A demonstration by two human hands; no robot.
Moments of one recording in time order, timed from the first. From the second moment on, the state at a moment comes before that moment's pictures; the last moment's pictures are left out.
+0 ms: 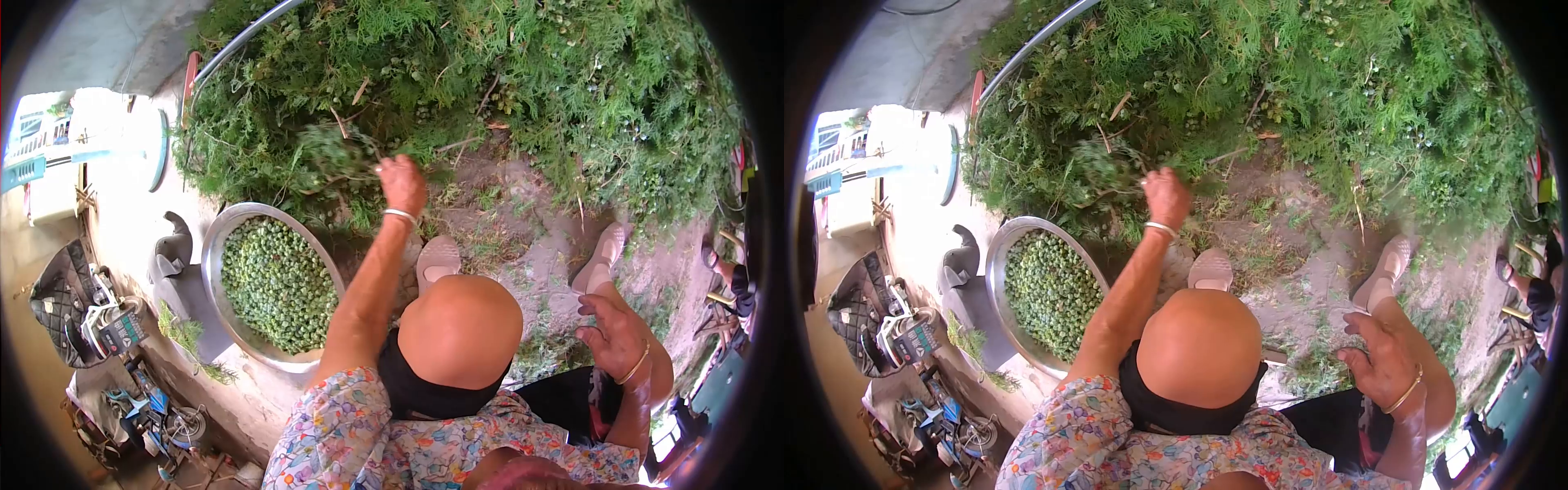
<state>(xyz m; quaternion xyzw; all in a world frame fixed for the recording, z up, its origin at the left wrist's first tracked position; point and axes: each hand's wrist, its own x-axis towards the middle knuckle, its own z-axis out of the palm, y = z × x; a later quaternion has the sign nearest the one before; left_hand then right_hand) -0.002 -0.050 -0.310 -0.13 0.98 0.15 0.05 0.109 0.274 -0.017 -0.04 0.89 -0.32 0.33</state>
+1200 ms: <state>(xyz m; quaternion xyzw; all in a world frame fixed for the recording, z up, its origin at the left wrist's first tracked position) 0.011 -0.125 -0.333 -0.51 0.84 0.16 0.12 0.099 0.264 -0.021 -0.09 0.91 -0.20 0.36</state>
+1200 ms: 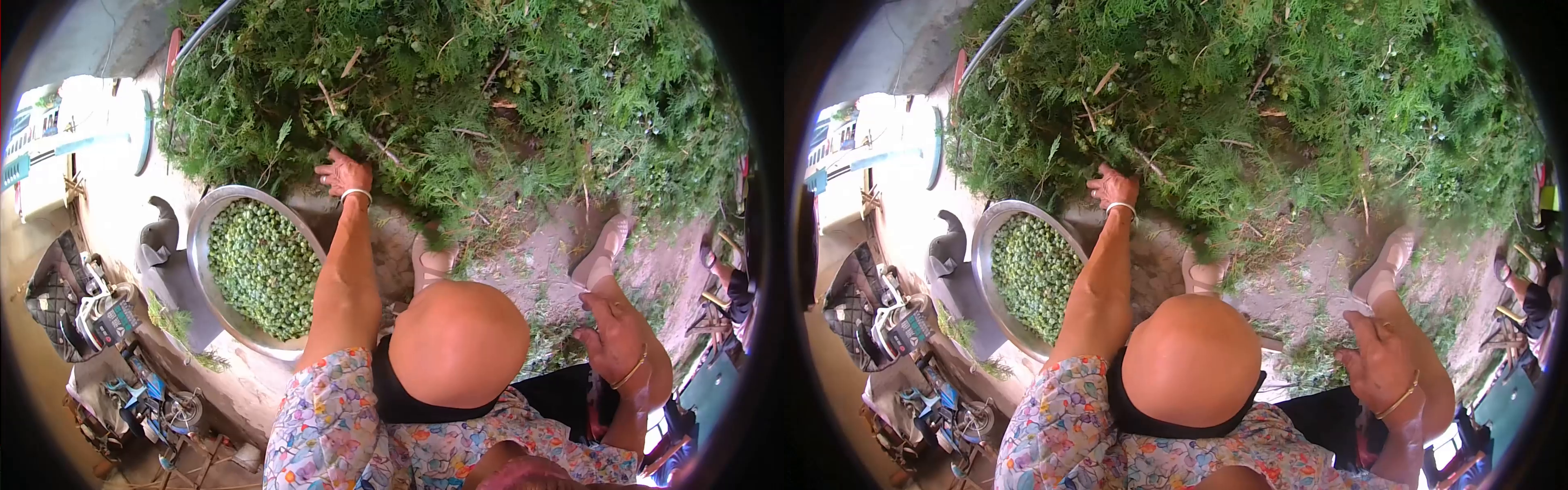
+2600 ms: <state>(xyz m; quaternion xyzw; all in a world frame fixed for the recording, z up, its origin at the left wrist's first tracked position) 0.021 0.000 -0.262 0.03 0.91 0.40 0.11 0.110 0.269 -0.005 -0.12 0.92 -0.18 0.33</state>
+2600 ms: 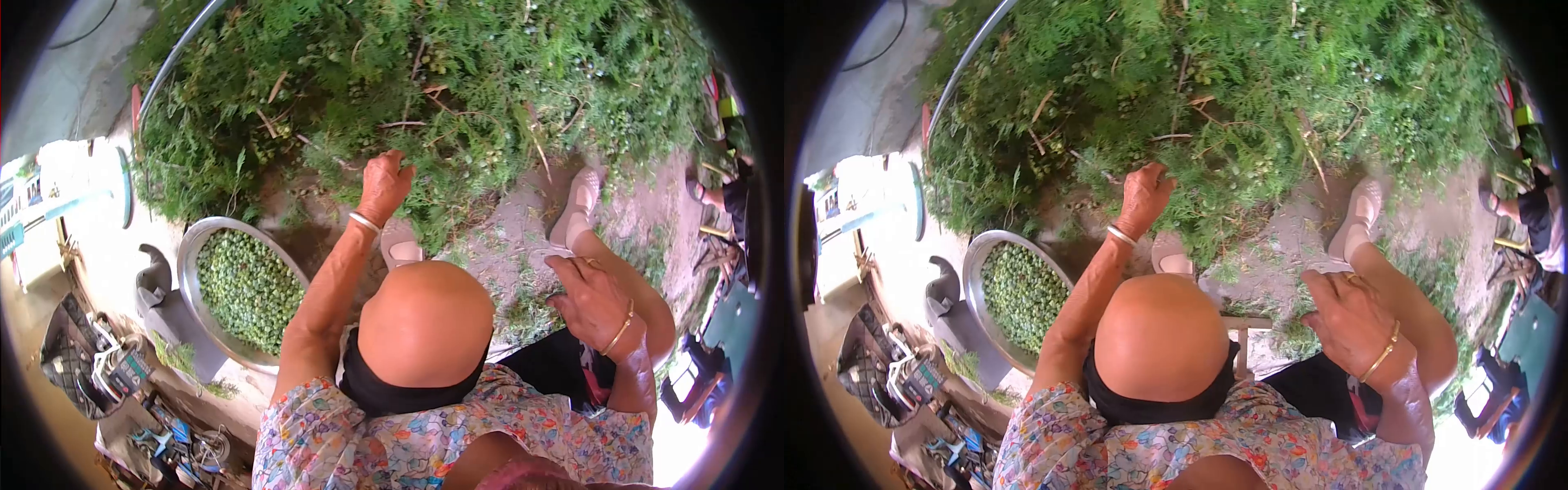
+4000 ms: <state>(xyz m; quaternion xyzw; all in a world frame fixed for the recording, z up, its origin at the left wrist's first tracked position) 0.036 0.138 0.028 0.17 0.67 0.72 0.09 0.075 0.309 0.015 0.04 0.66 -0.75 0.04</state>
